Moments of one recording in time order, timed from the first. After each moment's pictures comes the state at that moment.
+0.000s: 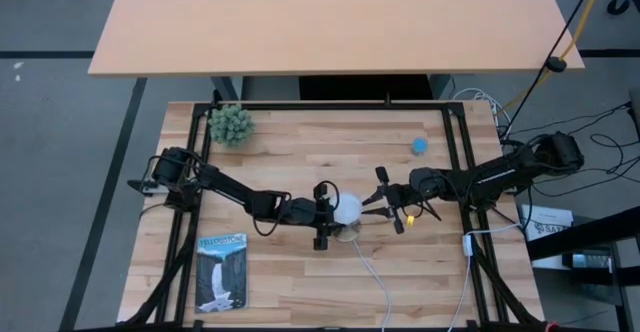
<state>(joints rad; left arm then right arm) -0.21 1.87 0.92 0.50 -0.20 0.00 0.09 1.24 0.37 0.65 -0.14 -0.07</state>
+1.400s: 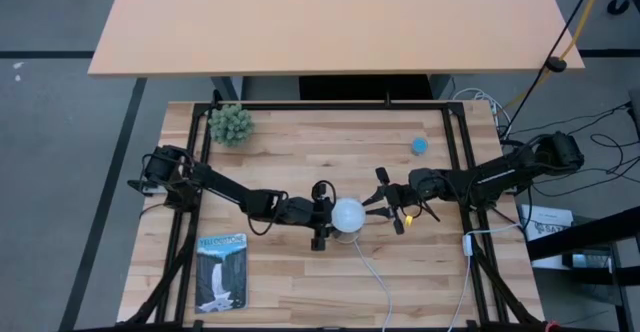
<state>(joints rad) -0.22 1.80 0.92 0.46 -0.20 0.03 0.09 1.24 0.37 0.62 -0.13 -0.04</state>
